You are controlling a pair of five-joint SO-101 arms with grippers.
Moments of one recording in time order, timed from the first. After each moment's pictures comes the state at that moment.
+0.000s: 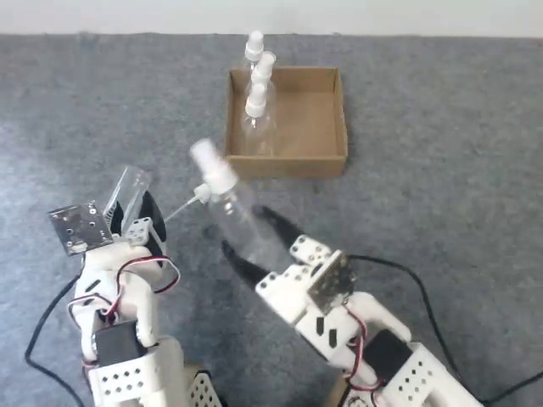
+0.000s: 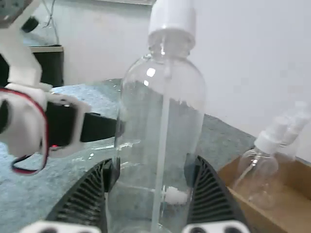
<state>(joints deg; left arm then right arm) -19.7 -95.0 87.2 47.3 11.8 -52.0 -90.5 89.4 14.0 3.6</state>
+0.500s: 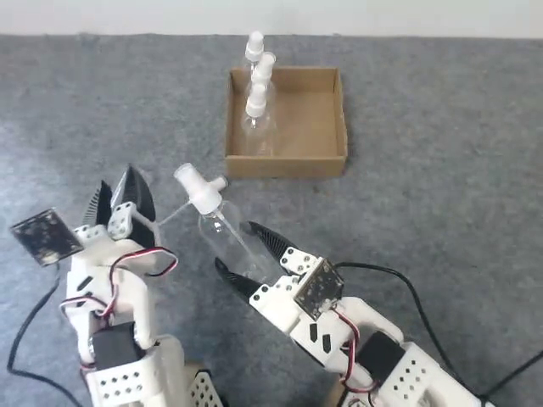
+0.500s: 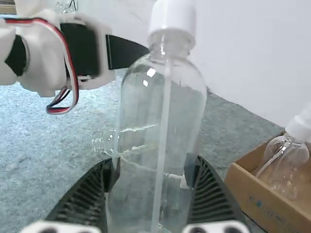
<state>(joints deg) -19.9 -95.0 83.4 38.5 24.4 -54.3 -90.5 92.7 13.9 3.6</state>
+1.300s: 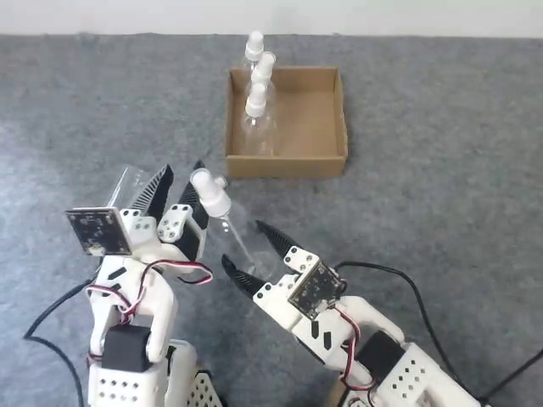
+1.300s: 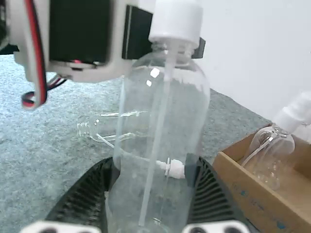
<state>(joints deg) 0.9 -95.0 80.2 38.7 19.5 -52.4 -90.5 94.7 13.8 8.0</state>
